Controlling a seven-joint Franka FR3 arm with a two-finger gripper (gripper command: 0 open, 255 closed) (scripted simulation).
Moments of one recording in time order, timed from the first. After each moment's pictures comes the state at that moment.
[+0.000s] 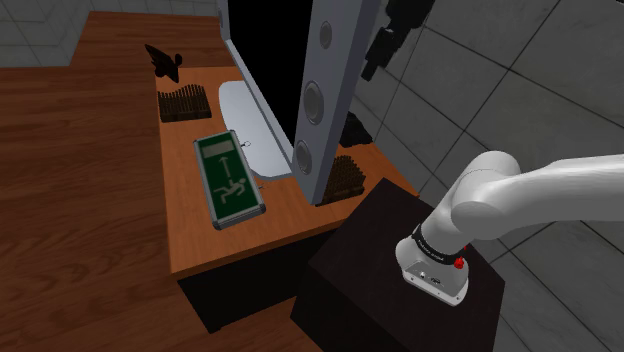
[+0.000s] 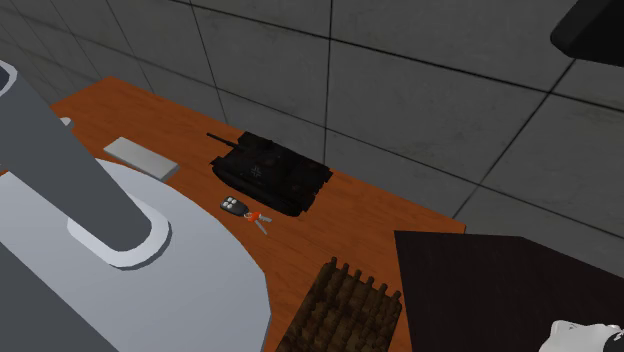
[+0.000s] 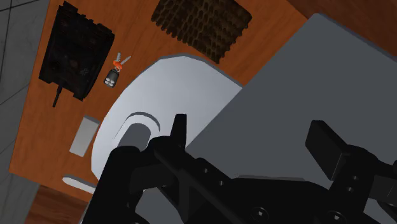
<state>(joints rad) 0.01 -0.82 0.03 -2.33 0.00 1.69 -0.08</state>
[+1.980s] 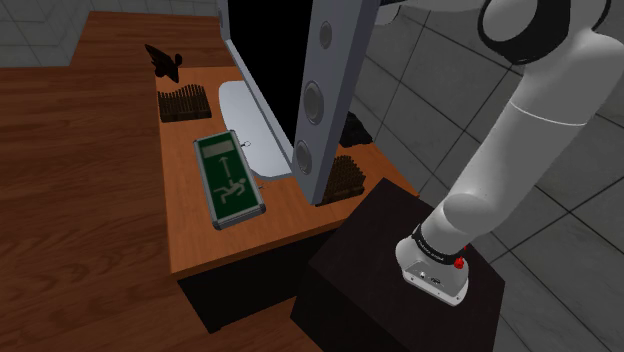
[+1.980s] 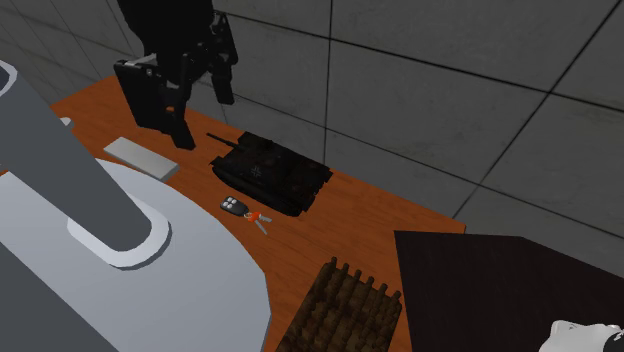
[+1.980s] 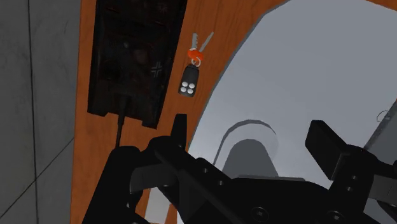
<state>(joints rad) -0.17 0.13 -0.25 -1.86 0.08 1.98 -0.22</state>
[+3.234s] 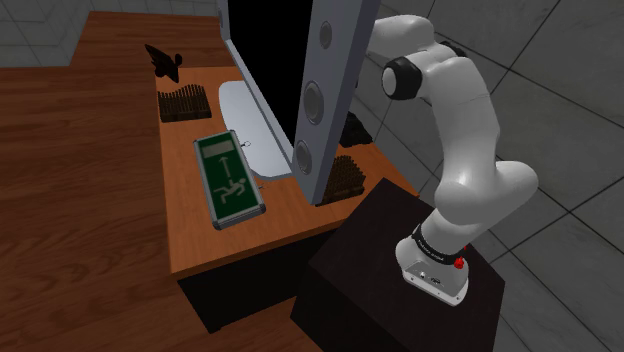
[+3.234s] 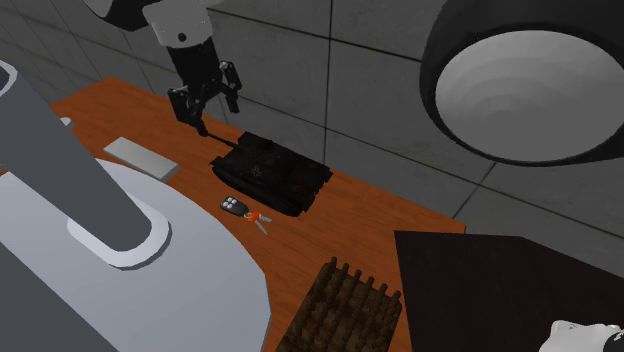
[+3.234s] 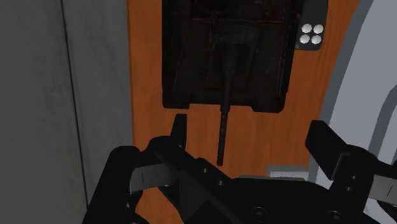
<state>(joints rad) -0.45 0.95 -0.27 -0.94 0.25 1.73 -0.22</state>
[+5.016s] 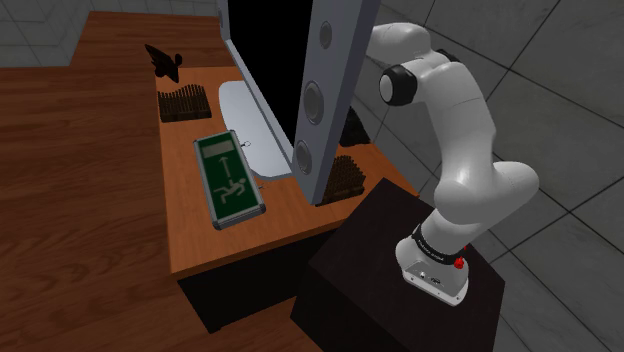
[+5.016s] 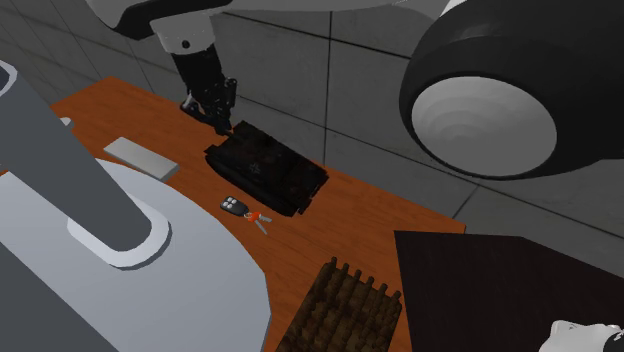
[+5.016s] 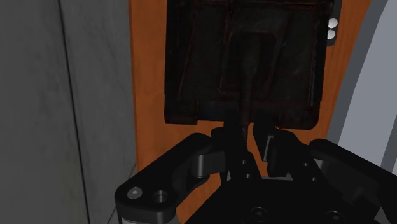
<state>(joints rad) -0.47 1.03 -0.26 -0.85 0.25 1.70 -0.21</state>
